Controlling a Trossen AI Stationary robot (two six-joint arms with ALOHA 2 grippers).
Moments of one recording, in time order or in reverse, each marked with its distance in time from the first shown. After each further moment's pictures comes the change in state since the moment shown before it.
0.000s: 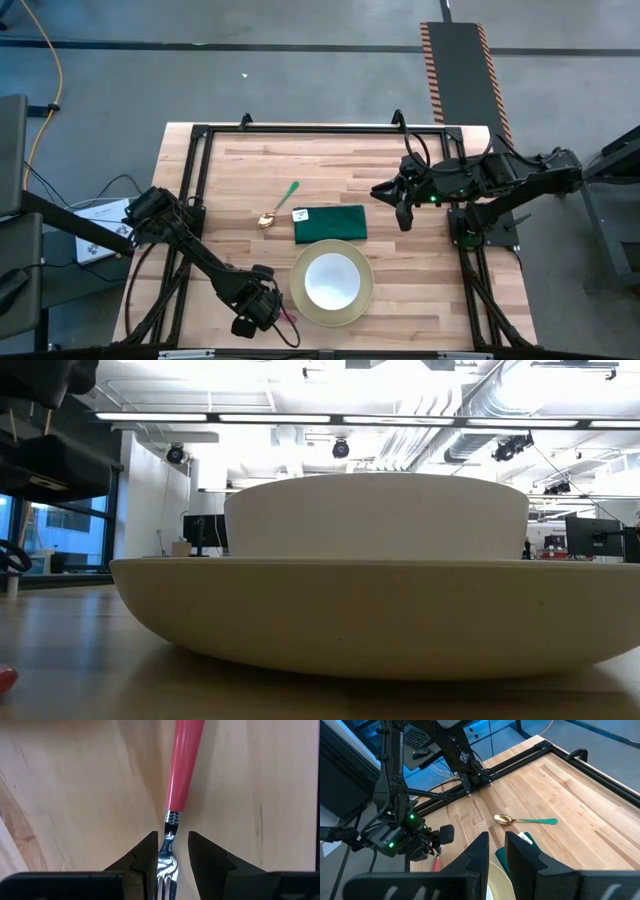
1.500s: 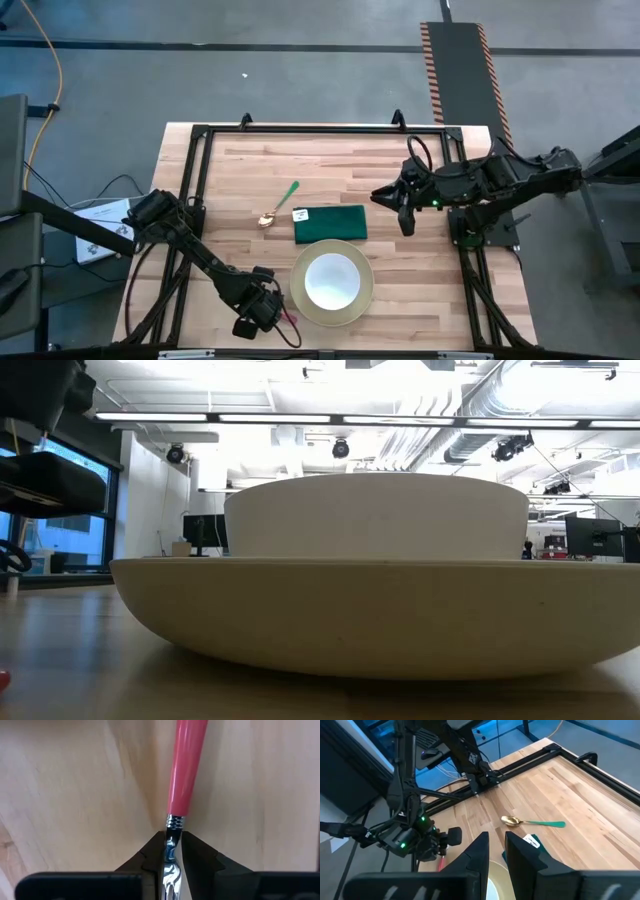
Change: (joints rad) left arm 0.001 0.034 0.000 0.029 0.030 -0.014; right arm 0.036 0.000 0.000 0.024 0.009 -0.010
